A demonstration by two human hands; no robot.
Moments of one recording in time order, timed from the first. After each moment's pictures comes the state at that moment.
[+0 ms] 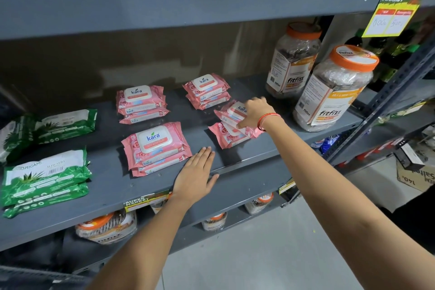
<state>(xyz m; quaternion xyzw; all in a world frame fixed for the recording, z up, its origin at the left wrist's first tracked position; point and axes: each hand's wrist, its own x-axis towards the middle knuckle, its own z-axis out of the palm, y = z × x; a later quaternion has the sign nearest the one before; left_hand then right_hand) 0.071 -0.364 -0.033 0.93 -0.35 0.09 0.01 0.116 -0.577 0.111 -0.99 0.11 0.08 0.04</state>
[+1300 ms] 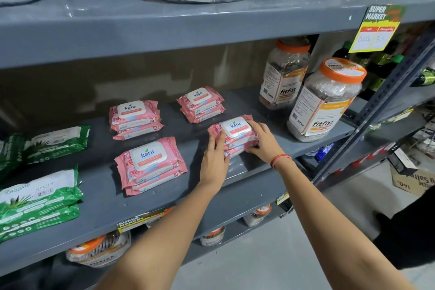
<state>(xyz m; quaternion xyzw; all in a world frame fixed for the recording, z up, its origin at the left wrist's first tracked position) 0.097 -0.447 0.007 0.91 -0.21 0.04 0.35 0.077 -0.617 0.043 -0.95 0.08 -0.06 0.31</state>
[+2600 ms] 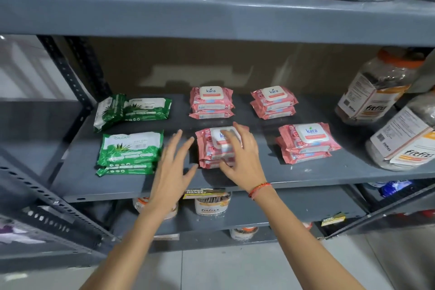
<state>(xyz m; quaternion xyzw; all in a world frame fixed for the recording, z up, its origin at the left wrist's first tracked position) 0.051 -0.194 0.030 0.92 -0.13 0.19 0.30 0.070 -0.385 0.041 -0.93 -0.15 -0.19 0.29</state>
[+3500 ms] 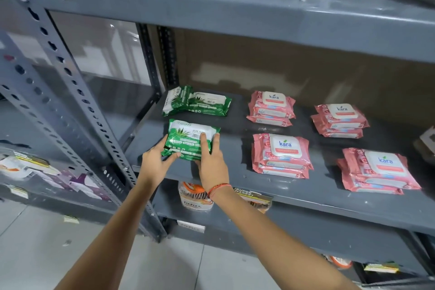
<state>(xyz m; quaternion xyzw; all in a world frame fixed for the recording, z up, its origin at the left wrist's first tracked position) 0.029 -0.047 0.022 0.89 0.13 0.13 0.42 0.065 -0.196 0.013 -0.96 -0.18 0.00 0.23</state>
